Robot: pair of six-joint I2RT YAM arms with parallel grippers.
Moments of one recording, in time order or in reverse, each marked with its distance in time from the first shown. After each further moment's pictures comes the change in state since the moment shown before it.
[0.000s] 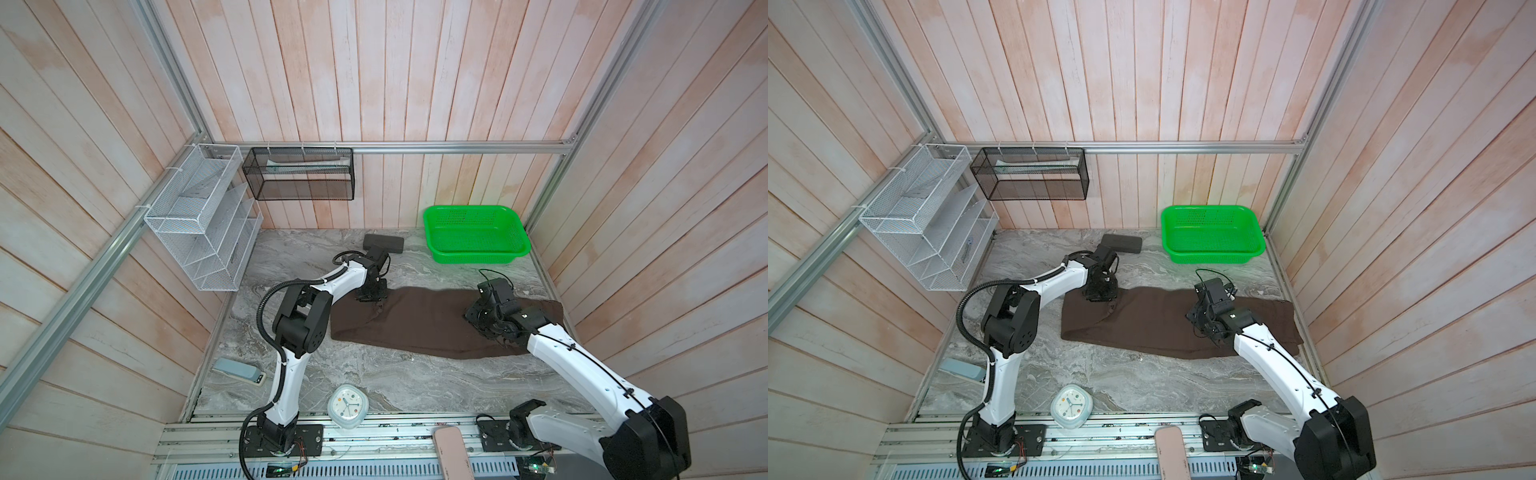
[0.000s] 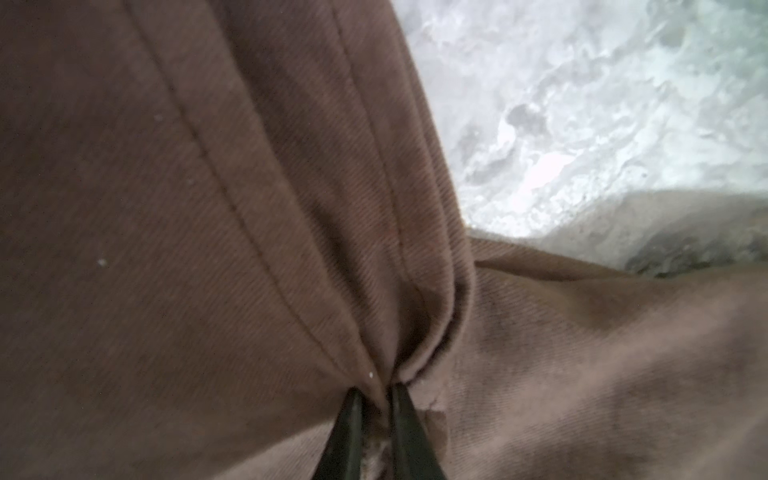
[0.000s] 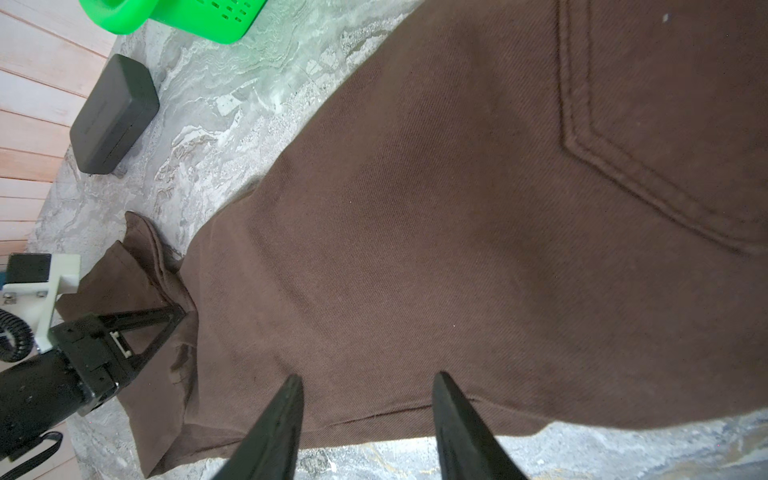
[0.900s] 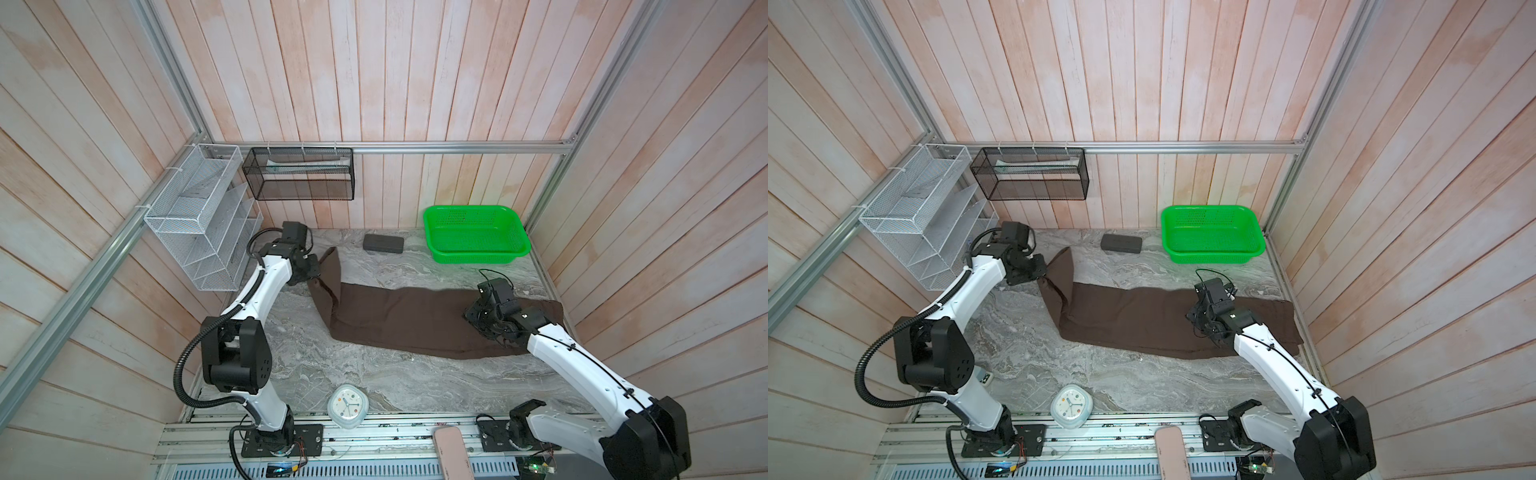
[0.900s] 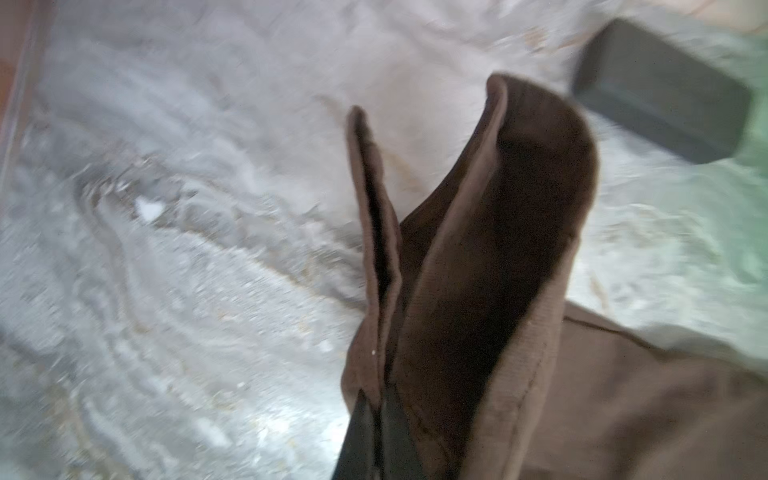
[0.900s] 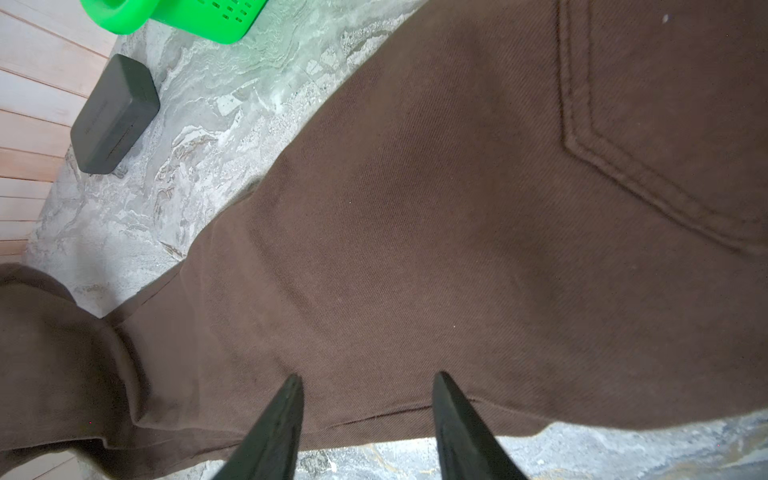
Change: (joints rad) left arm 0.489 -0.471 -0.257 -0.055 -0.108 0.190; right arm 0.000 0.000 0.000 0.000 0.000 -0.002
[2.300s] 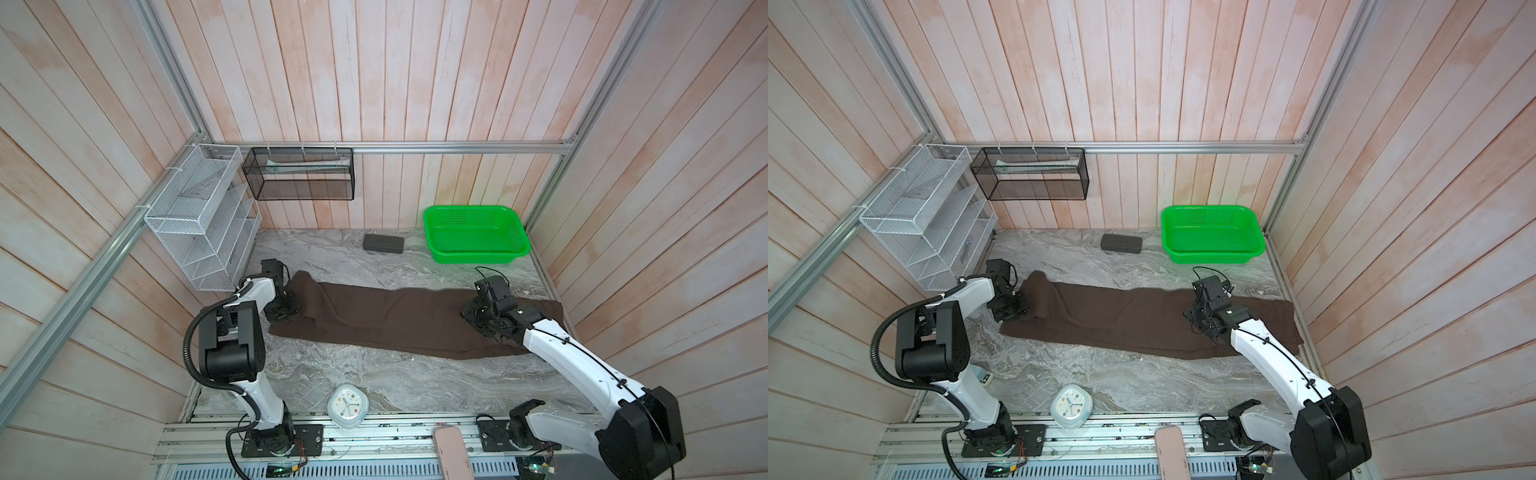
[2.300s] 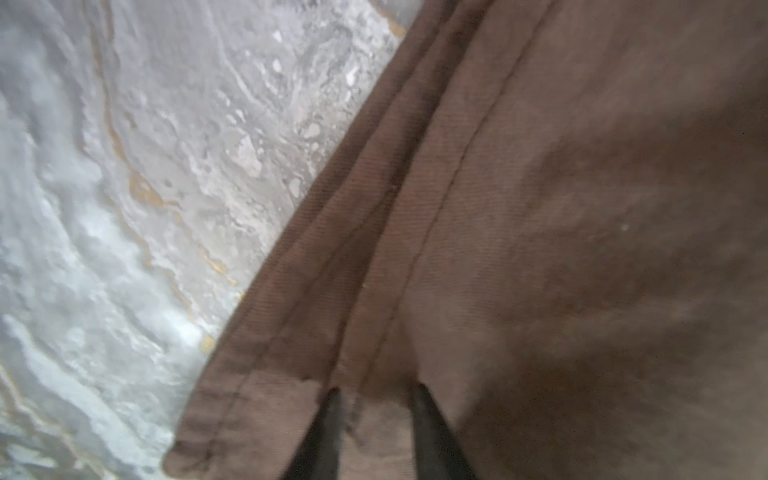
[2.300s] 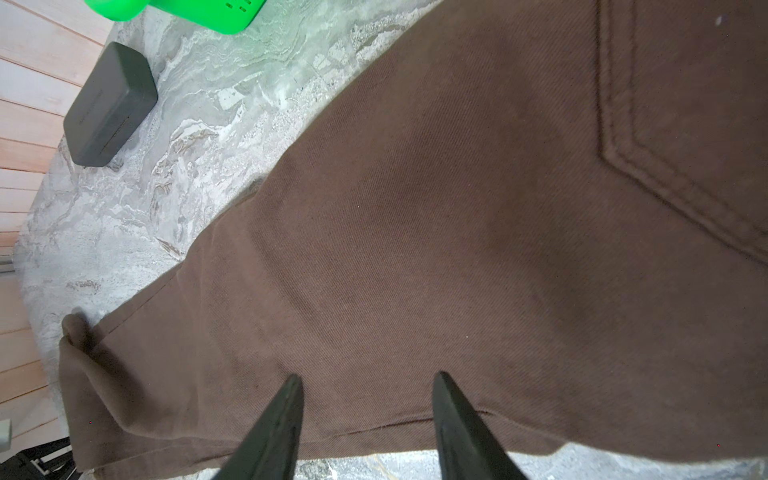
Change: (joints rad) left arm 0.169 0.073 -0.290 0.142 0.065 -0.056; right arm 0.000 0.047 0.015 0.026 -0.011 -0.020
